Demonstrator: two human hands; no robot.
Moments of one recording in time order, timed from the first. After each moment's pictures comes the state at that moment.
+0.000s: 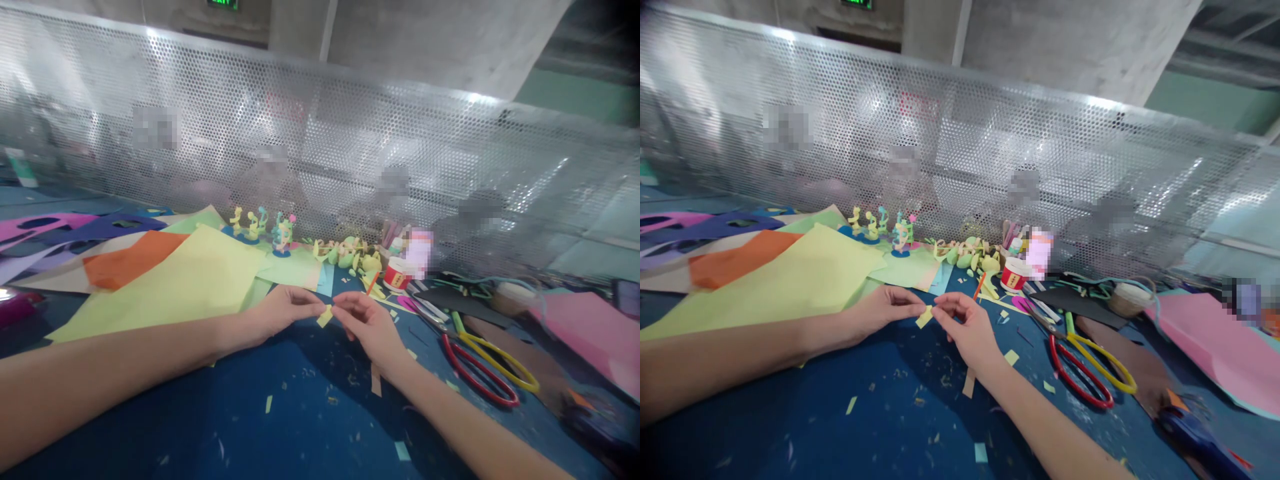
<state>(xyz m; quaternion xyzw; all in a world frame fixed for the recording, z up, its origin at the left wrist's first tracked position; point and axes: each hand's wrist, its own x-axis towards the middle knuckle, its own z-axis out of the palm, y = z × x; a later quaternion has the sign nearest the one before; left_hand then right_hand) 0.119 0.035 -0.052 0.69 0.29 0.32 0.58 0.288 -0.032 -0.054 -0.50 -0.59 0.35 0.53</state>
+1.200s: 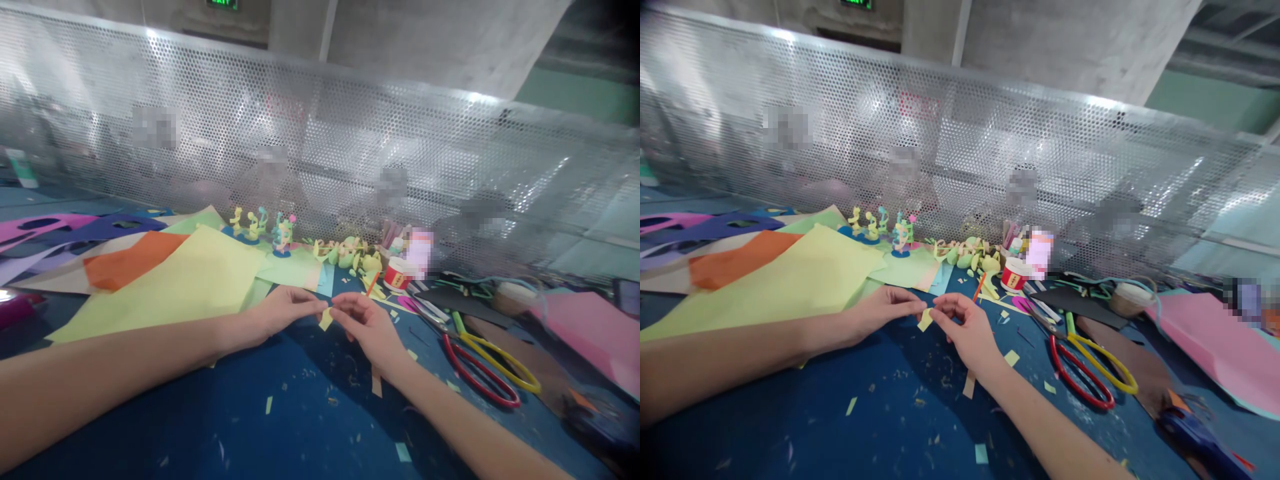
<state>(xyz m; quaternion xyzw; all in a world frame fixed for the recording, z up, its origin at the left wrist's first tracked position) 0.118 0.036 -0.049 0.73 0.29 0.30 0.55 0.288 -0.030 -0.056 -0.50 -0.59 0.35 0.52</state>
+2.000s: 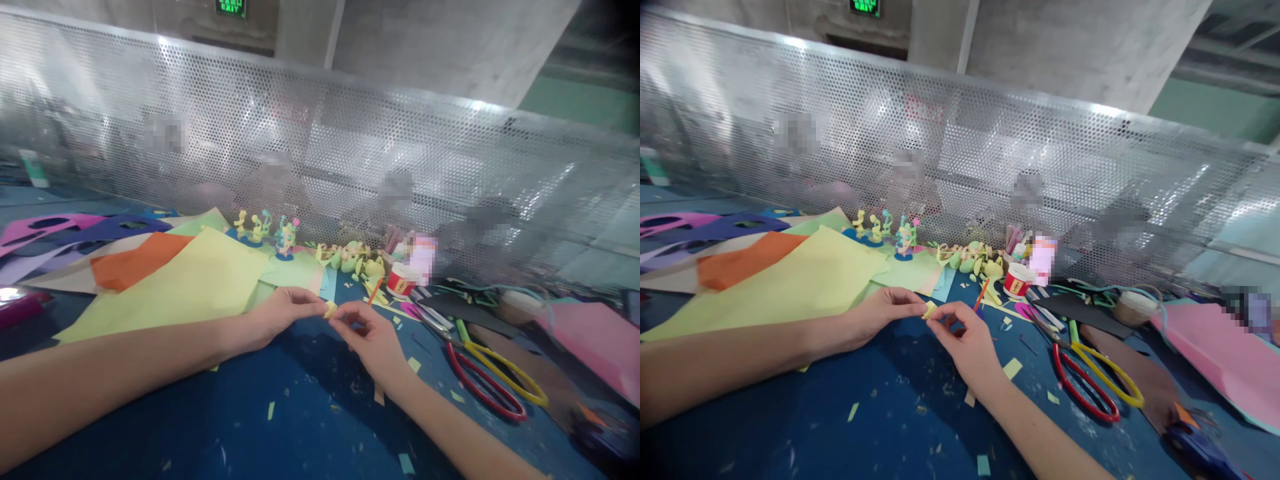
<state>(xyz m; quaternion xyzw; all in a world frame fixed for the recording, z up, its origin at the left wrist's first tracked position) 0.117 0.037 -0.051 0.62 0.27 0.35 0.65 0.281 -0.038 -0.054 -0.52 -0.66 0.23 0.49</state>
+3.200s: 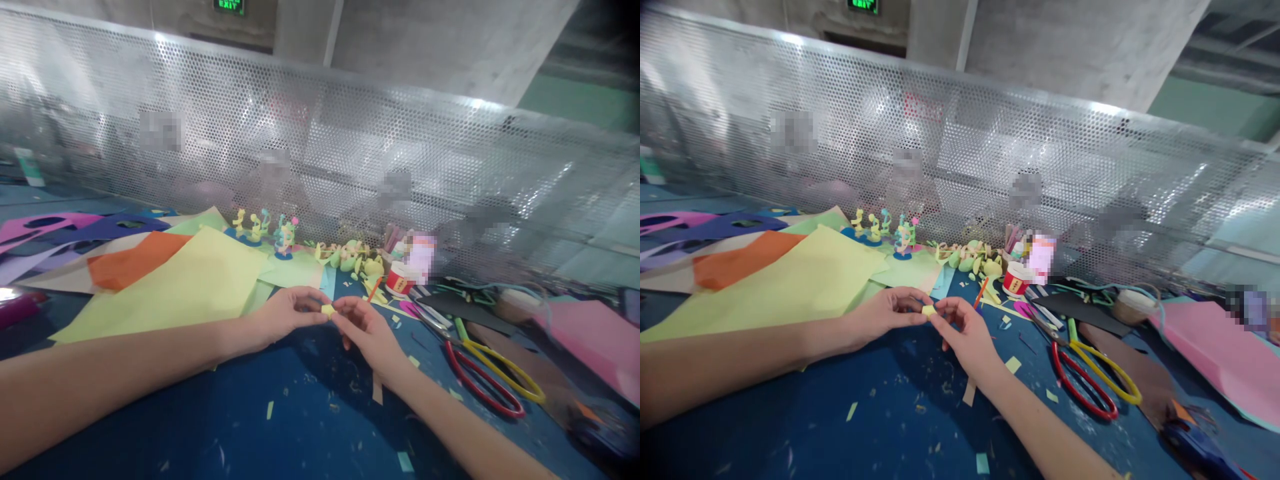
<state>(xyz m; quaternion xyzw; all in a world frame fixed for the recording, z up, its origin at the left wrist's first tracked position) 0.117 0.034 -0.050 0.70 0.24 0.32 0.60 0.283 -0.032 -0.055 -0.49 -0.59 0.38 0.51</state>
